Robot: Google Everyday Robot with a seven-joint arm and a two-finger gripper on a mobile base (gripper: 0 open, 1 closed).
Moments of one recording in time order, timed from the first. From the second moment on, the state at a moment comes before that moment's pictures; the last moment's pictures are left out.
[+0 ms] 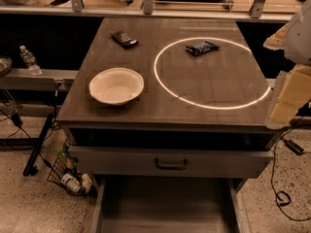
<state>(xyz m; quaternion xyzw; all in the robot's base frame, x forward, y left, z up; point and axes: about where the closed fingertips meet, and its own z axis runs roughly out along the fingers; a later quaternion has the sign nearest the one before) 0.438 -0.217 0.976 -0.60 0.78 -0.03 0.16</state>
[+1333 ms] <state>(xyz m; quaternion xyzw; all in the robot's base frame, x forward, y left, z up) 0.591 -0.237 0.942 -0.57 0.79 -0.01 0.22</state>
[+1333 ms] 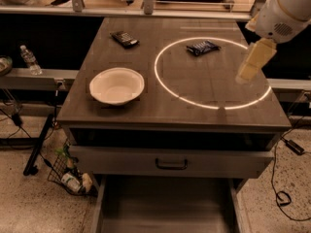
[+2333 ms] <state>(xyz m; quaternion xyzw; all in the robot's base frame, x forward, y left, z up) 0.764 -0.219 0.878 -0.40 0.86 0.06 0.32</state>
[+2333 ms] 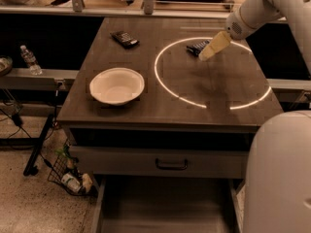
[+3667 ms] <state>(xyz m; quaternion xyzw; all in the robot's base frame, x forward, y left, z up) 0.820 -0.204 0.832 -0.33 0.85 0.18 0.37</state>
